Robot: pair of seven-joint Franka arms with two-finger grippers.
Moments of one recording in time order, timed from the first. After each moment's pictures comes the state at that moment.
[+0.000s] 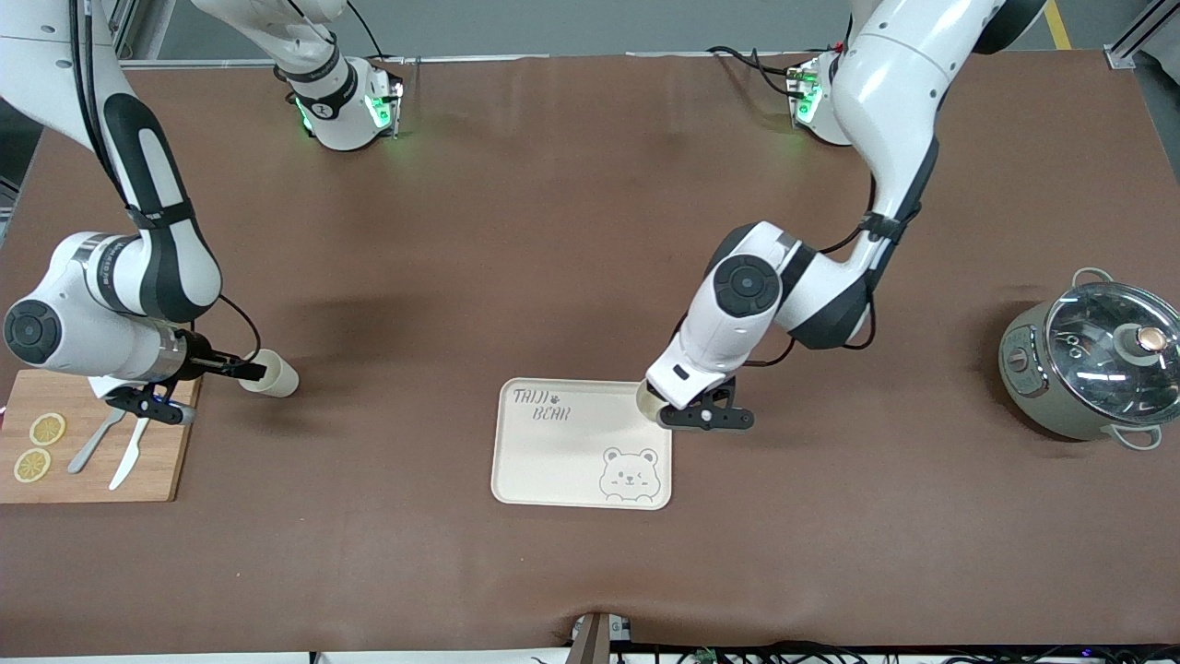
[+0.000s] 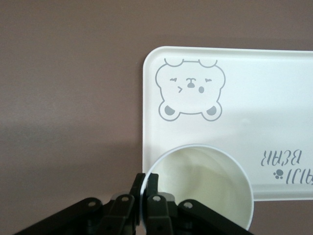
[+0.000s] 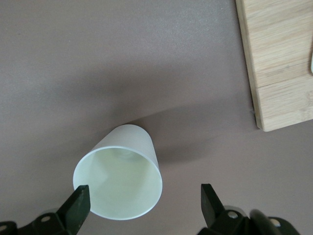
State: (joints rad) left arm -0.39 0.70 -0.22 -1.46 0.19 2.31 -0.62; right arm -0.11 0.42 -0.03 -1.92 0.04 2.16 0.13
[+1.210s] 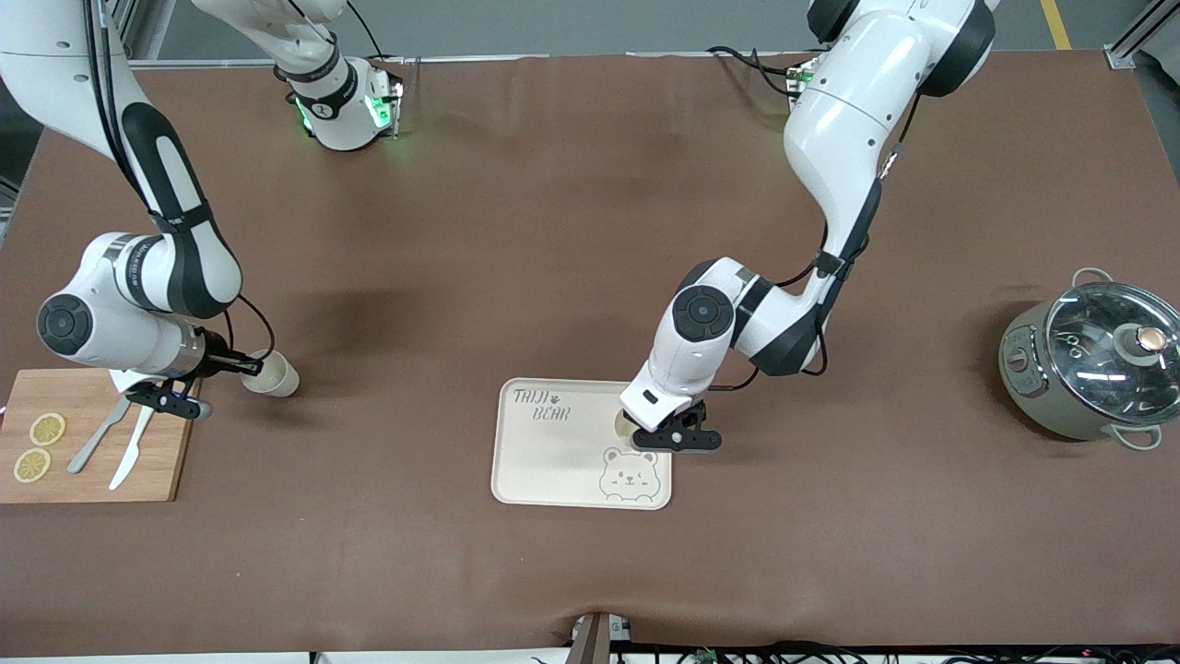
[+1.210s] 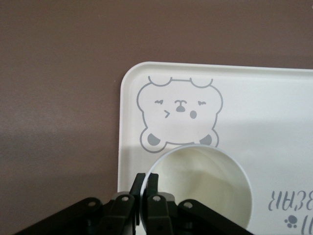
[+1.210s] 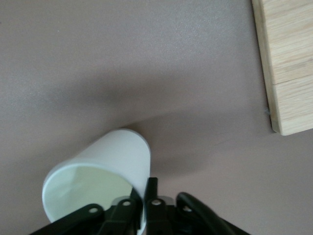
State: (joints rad) left arm -0.49 0.86 -0.13 -1.33 0.19 2.41 -0.67; right arm -0.11 0.43 -0.03 -1.99 0.04 2.27 0.13
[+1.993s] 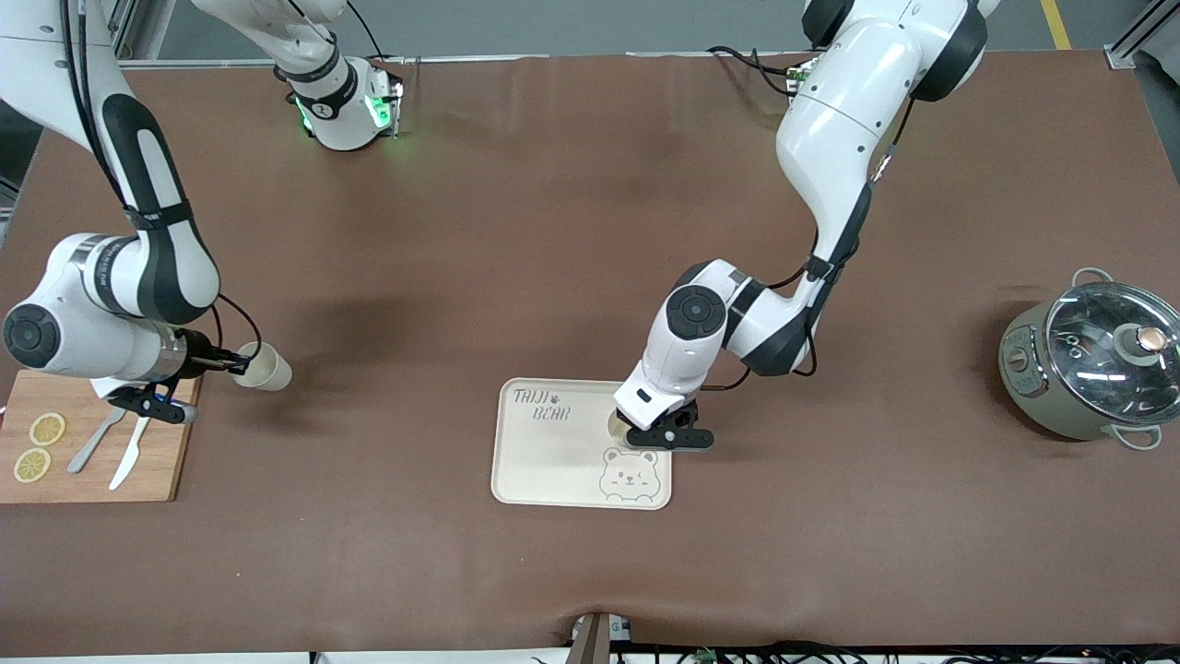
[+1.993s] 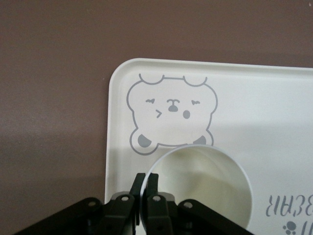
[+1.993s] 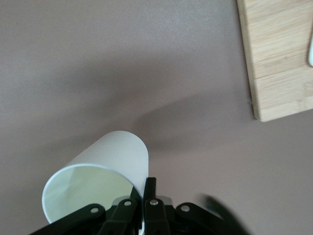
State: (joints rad) left arm -0.50 0.89 -0.12 -1.33 0.19 2.45 -0.67; right arm -0.11 0.43 -0.03 -1.85 0.04 2.05 0.13
